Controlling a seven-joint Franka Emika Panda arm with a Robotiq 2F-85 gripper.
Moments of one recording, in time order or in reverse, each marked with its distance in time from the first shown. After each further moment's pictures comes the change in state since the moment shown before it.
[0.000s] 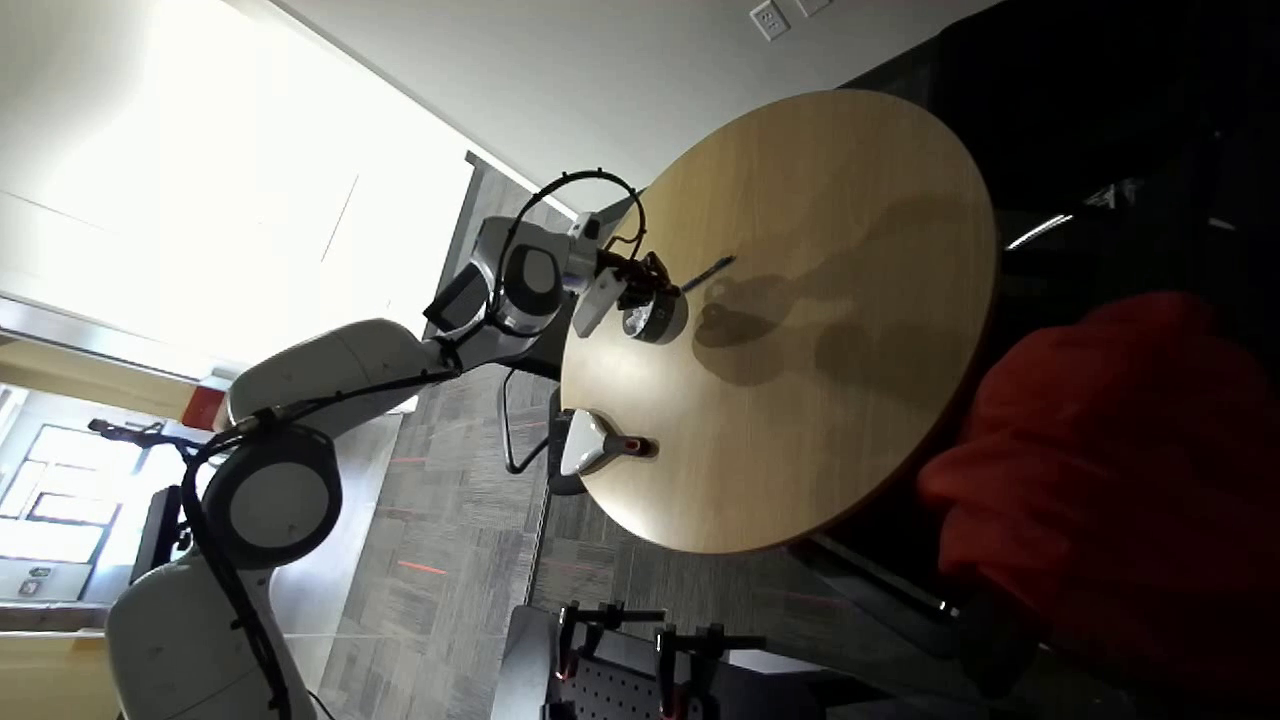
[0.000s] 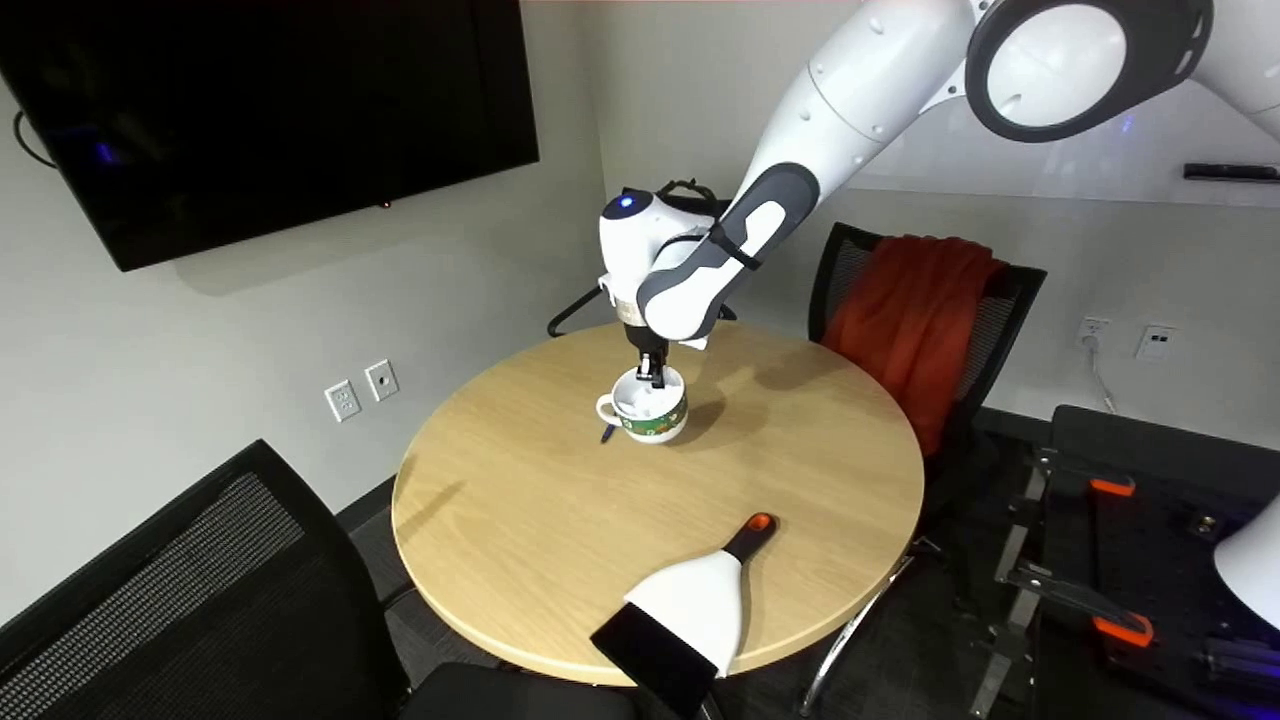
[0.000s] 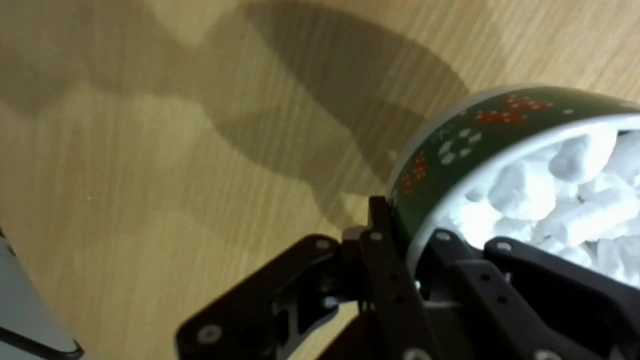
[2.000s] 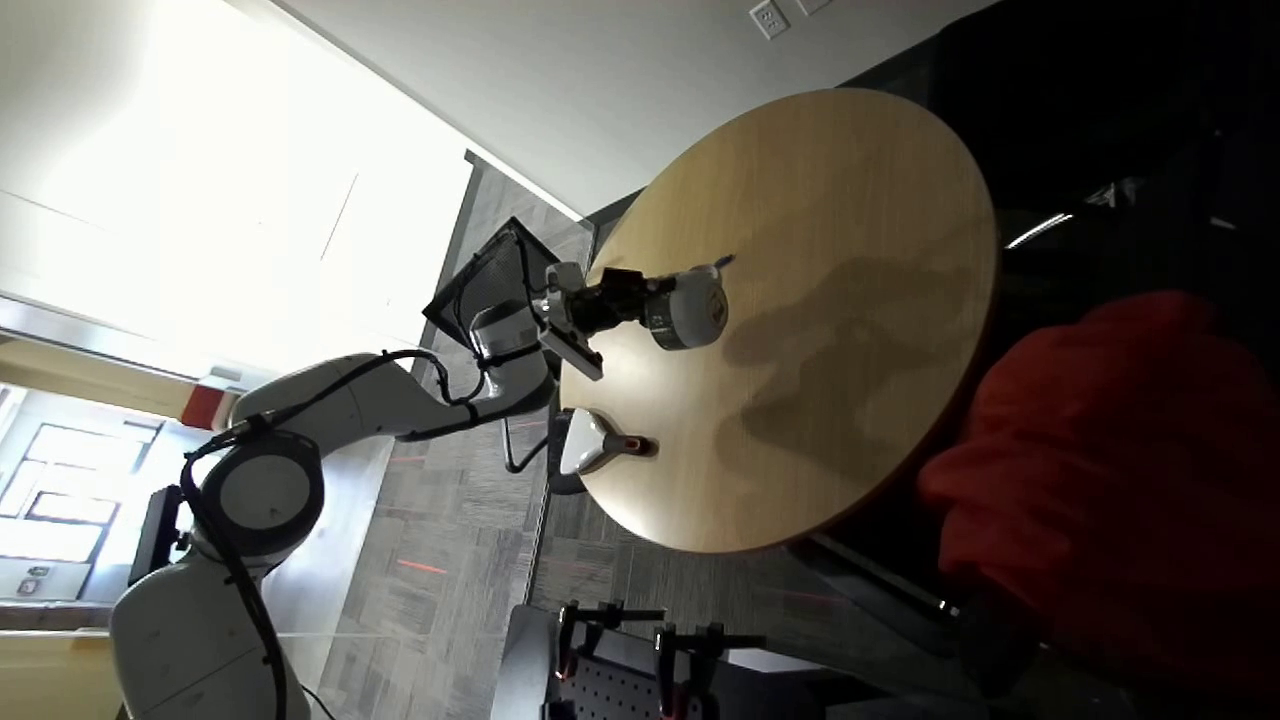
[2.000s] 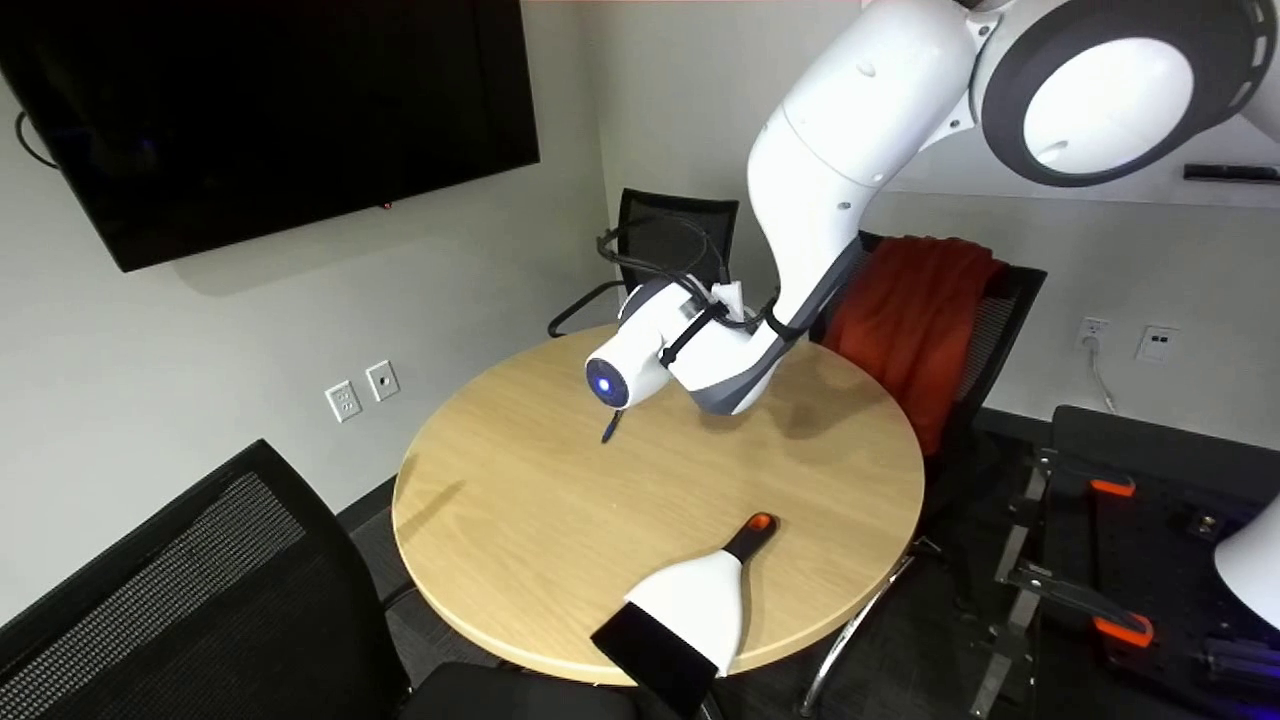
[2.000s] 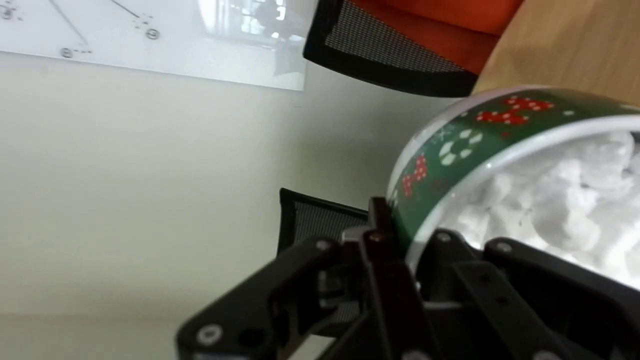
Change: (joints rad) arm 0.244 0.037 -0.095 -0.074 -0.963 -0.744 0.820
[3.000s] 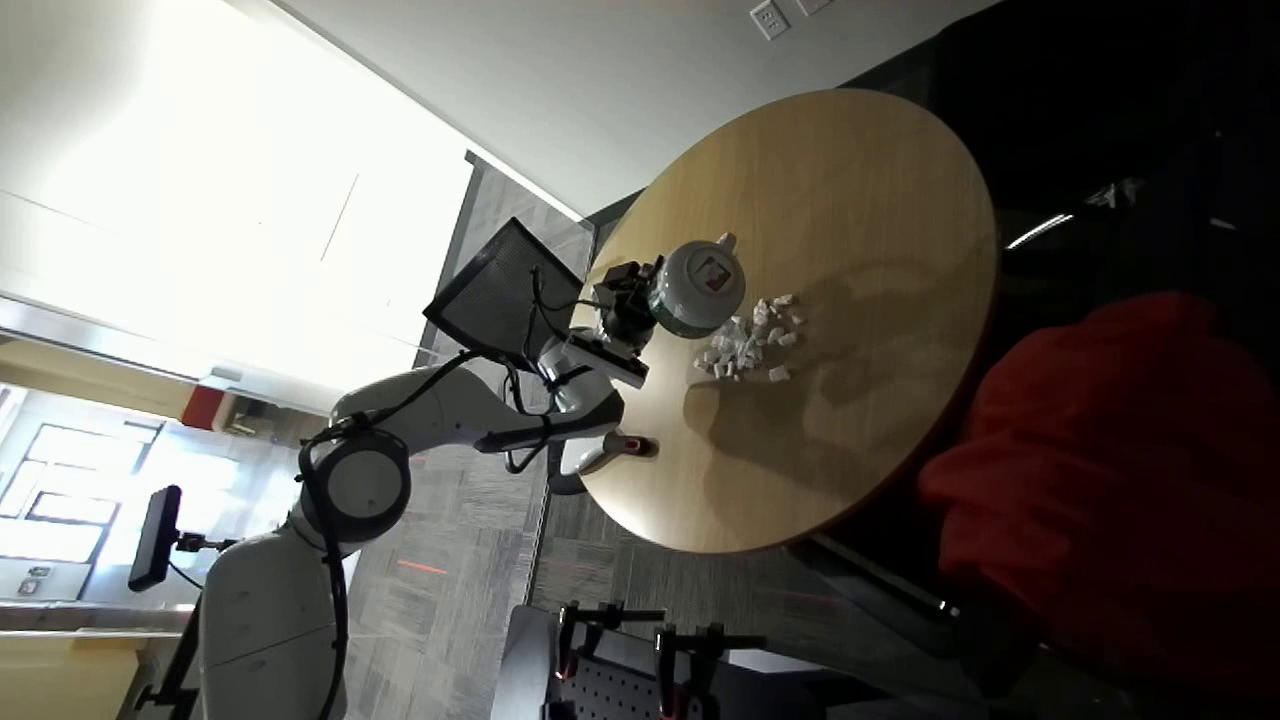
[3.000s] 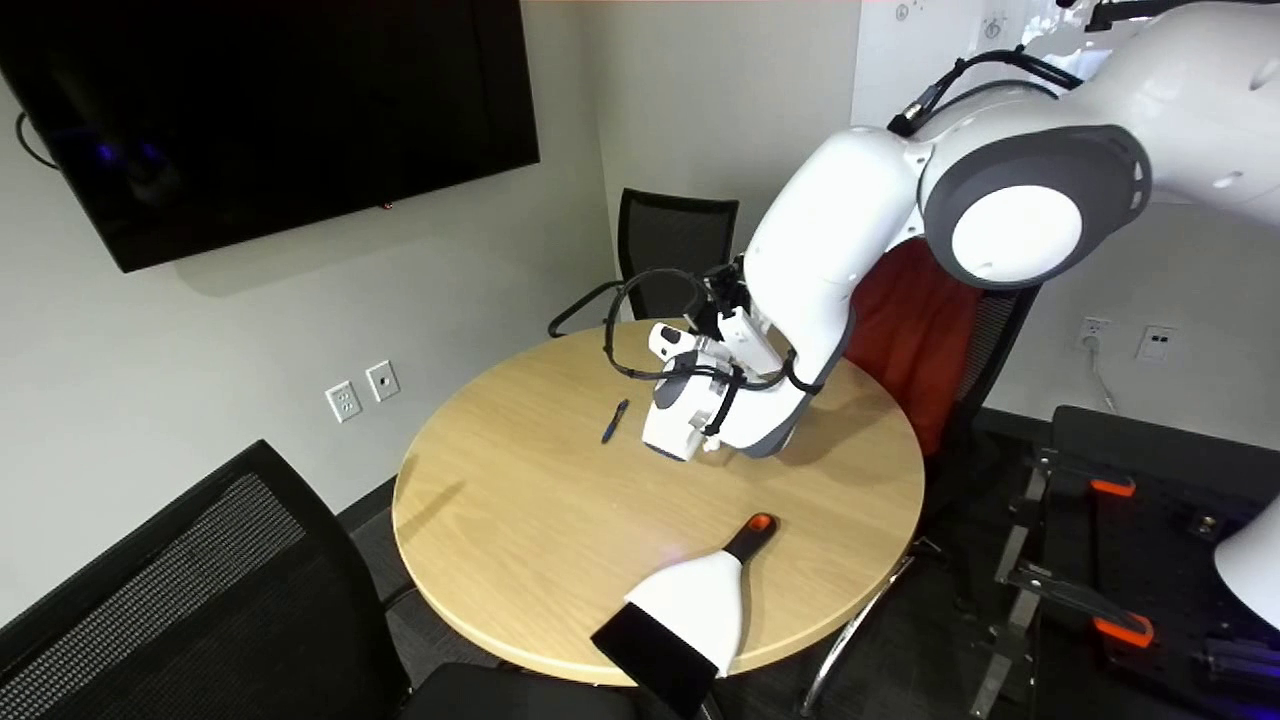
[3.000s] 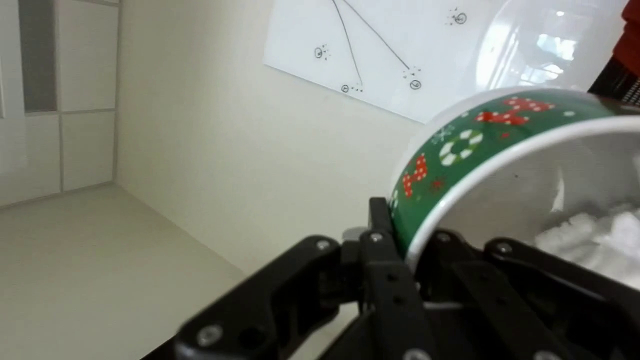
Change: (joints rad) arm -0.085 0.240 0.047 0.115 -0.431 -0.514 -0.047
